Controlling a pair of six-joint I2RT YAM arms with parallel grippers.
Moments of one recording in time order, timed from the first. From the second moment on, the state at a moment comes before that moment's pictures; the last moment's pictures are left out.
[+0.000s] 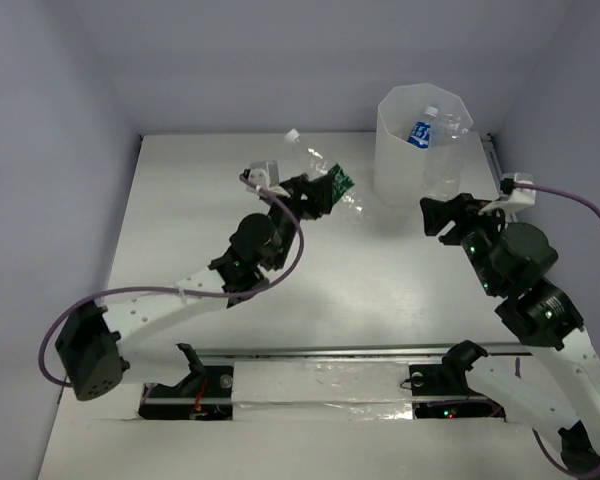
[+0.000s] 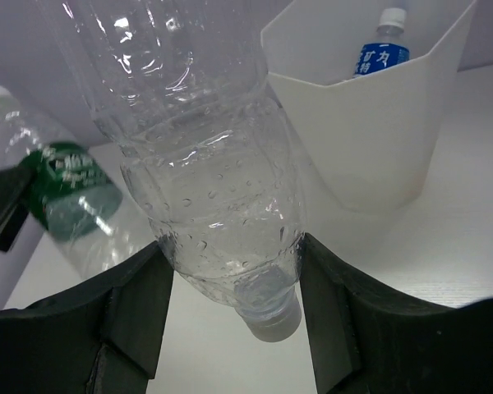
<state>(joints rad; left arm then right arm) -0.98 1.18 0.84 0.58 -0.59 -0.47 0.58 0.69 1.05 -0.41 0.40 0.39</state>
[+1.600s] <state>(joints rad) -0.87 1.39 1.04 0.59 -0.49 -0.33 0.45 0.97 1.18 -0.12 0.58 0.30</state>
